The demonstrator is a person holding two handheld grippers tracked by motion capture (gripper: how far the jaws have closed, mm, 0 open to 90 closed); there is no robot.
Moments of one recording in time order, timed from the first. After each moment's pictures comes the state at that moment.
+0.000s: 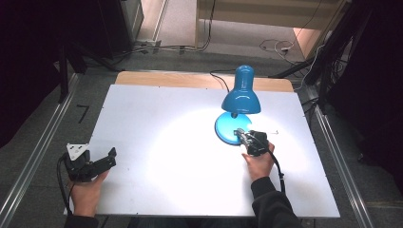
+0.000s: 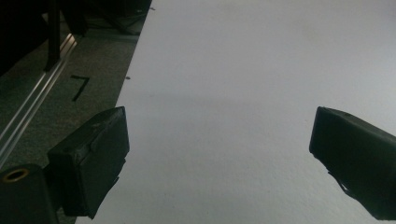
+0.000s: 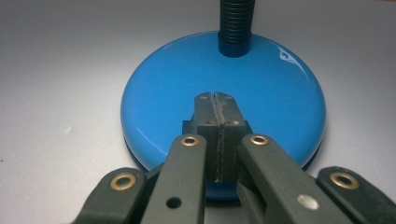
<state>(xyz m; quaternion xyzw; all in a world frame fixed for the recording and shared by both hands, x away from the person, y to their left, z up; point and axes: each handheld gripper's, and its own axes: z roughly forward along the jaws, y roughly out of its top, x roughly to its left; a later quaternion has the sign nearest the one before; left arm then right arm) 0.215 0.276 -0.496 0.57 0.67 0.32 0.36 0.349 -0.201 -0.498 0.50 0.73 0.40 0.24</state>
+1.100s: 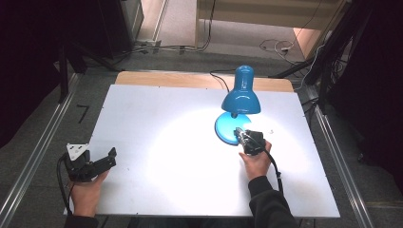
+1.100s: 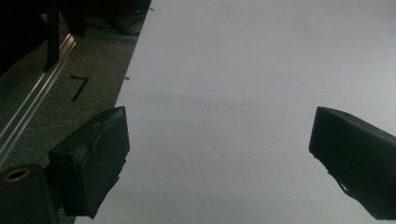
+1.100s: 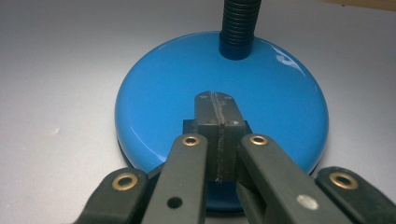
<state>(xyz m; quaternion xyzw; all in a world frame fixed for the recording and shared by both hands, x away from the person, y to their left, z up) 0.215 0.276 -0.496 0.57 0.67 0.32 0.36 0.352 -0.192 -0.500 0.49 0.74 0.38 0.26</state>
